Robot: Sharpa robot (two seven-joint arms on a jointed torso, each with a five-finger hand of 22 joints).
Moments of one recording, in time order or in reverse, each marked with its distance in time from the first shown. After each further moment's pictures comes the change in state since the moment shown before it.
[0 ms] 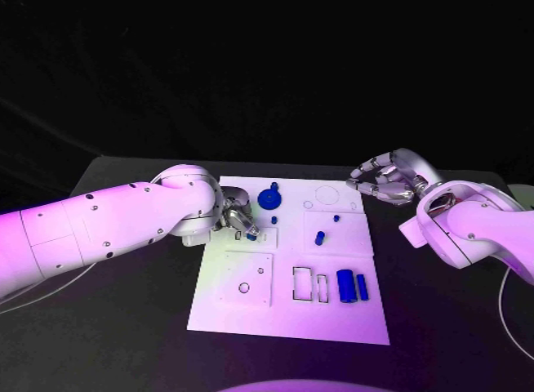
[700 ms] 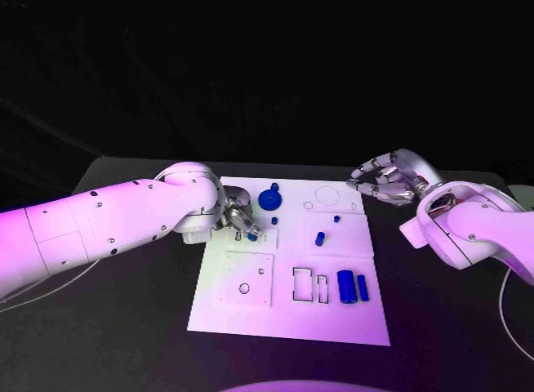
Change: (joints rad) left arm 0.005 0.018 0.004 -0.023 0.002 0.043 -0.008; left_hand -0.027 0.050 -0.112 0.009 -0.024 0.018 -0.008 -0.018 0.005 -0.006 0.006 -0.029 -0.032 0.000 0.000 0.000 0.000 0.000 0.000 0.000 0.000 0.002; right arm 0.000 -0.001 0.000 0.001 0.000 -0.001 0.000; right_hand -0.004 -0.004 0.003 -0.003 0.004 0.000 0.000 0.000 0.000 0.000 0.000 0.000 0.001 0.000 0.000 -0.004 0.001 0.000 0.000 0.000 -0.006 0.000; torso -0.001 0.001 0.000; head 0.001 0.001
